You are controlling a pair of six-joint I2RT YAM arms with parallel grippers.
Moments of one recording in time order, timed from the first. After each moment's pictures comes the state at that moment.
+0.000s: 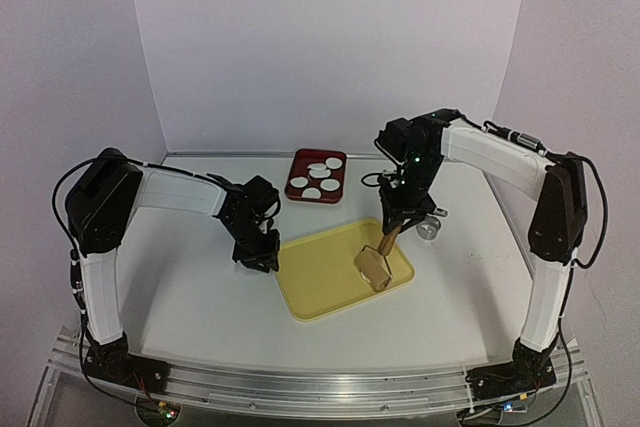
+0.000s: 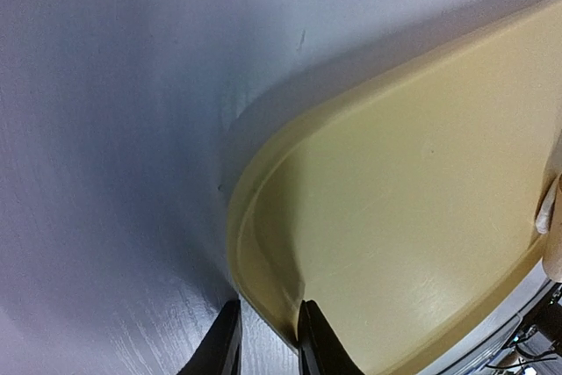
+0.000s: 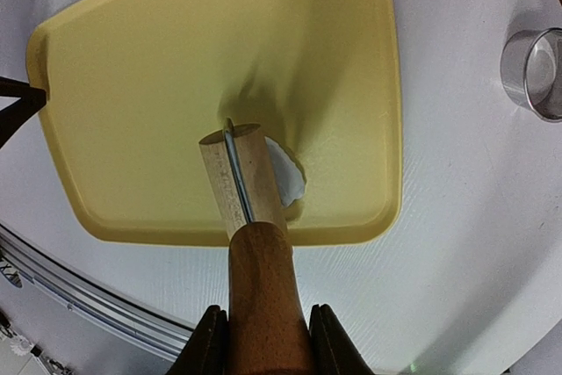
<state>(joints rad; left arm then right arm) -0.72 1.98 1.29 -0.61 0.24 -0.74 0.62 1.96 1.81 -1.32 -0.15 0.36</state>
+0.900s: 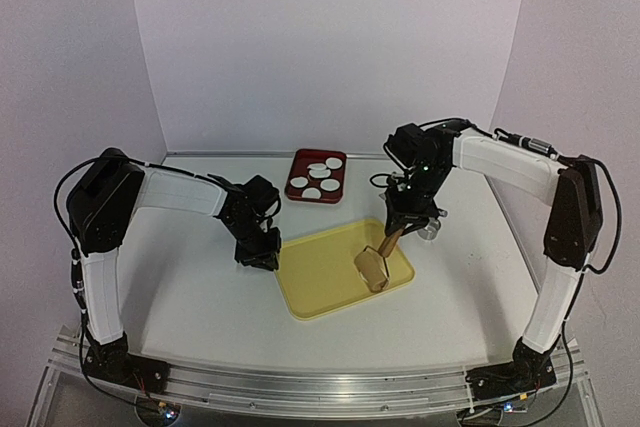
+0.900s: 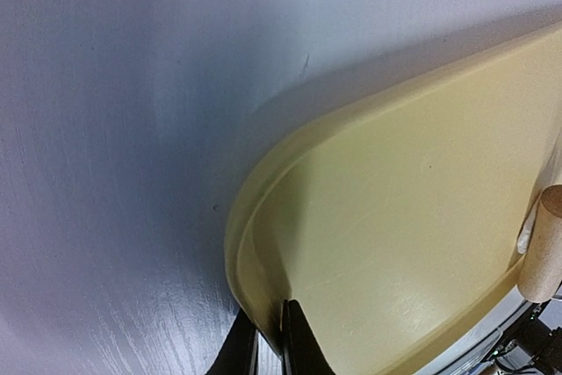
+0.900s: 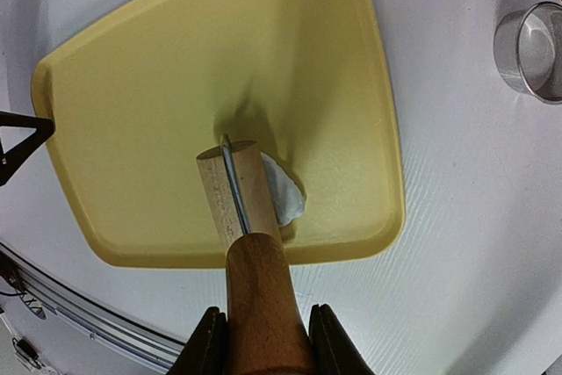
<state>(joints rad) -0.72 1.99 1.29 -0.58 0.25 -0.80 0.60 1.90 1.63 -1.16 -0.15 0.47</state>
